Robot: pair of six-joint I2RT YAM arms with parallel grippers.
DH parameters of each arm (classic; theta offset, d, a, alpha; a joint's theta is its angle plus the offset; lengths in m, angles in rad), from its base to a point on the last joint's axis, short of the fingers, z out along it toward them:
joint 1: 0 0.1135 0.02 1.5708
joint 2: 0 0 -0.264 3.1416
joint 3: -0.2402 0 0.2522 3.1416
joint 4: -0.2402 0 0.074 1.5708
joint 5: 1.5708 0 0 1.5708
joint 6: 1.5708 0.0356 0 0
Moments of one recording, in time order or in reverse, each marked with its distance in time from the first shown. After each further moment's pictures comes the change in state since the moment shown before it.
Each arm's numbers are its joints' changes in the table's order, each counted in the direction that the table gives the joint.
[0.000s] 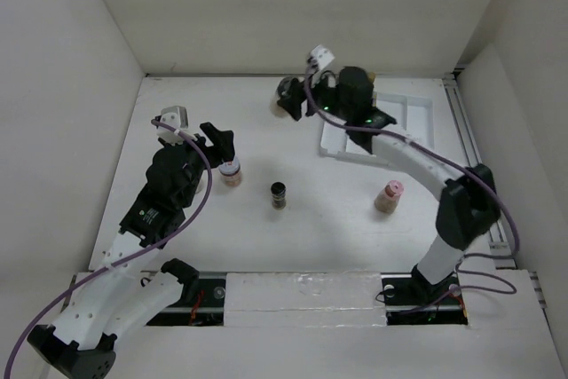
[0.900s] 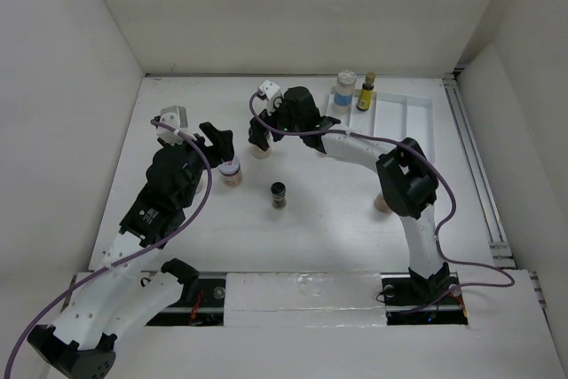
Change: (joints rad) left arm 0.000 -0.001 0.000 -0.001 -0.012 0.000; right arm 0.092 -0.381 -0.227 -0.127 -0.025 -0.094
